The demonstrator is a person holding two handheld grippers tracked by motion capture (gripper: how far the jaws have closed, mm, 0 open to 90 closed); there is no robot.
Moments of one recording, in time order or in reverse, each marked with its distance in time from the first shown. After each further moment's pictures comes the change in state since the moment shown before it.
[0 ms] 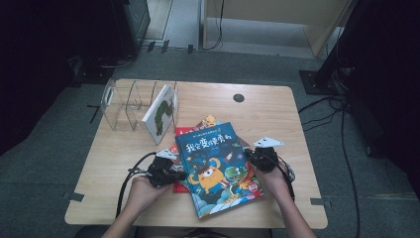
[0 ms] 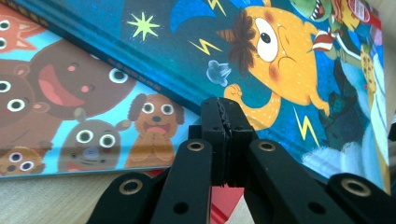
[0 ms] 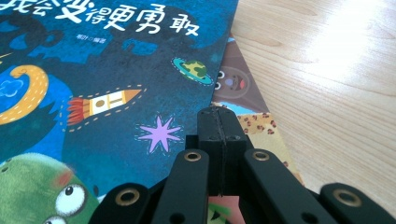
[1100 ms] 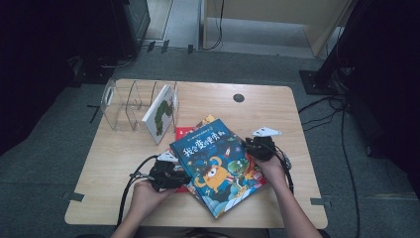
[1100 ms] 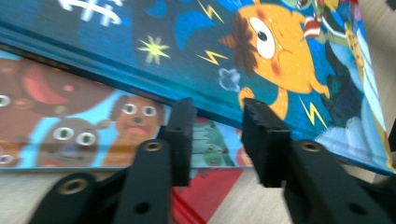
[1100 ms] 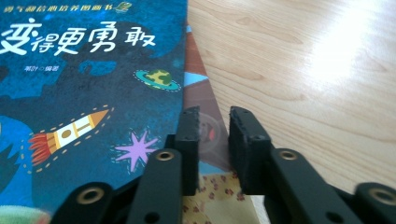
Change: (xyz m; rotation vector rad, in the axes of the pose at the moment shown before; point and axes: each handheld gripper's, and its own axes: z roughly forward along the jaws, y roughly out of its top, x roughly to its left) left arm -0.010 -0.002 -0.003 -0.049 0.026 -0.036; right arm -0.020 0.020 0.024 -0.029 0.002 0.010
